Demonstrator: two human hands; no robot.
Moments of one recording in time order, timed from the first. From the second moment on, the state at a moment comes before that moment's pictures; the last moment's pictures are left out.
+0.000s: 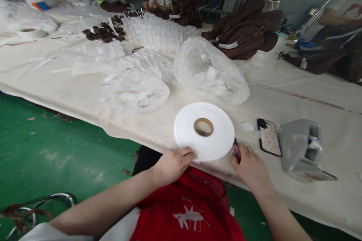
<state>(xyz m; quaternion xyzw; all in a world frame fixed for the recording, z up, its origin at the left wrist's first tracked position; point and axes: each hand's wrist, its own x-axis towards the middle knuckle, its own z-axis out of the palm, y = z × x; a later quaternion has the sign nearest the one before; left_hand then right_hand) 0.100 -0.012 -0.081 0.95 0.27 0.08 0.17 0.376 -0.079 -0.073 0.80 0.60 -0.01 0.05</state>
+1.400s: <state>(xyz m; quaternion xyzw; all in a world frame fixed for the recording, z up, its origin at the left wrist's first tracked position) 0.098 -0.007 -0.073 0.92 0.25 0.08 0.30 0.270 -0.052 0.019 0.59 0.77 -0.09 0.22</state>
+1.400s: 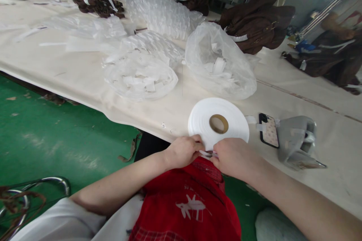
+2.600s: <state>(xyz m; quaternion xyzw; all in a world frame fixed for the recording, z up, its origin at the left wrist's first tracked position) 0.101 -0.027 -0.066 0.94 0.24 0.06 0.25 0.243 -0.074 0.008 0.58 0.76 -0.08 0.28</state>
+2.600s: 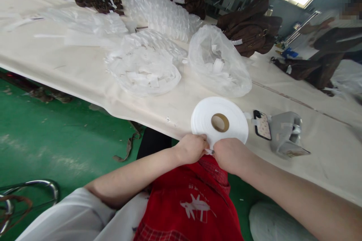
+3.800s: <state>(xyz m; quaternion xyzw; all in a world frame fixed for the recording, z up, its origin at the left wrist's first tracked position) 0.108 0.006 -0.066 0.92 0.20 0.02 0.34 0.243 -0.047 0.024 0.56 0.75 -0.13 0.32</state>
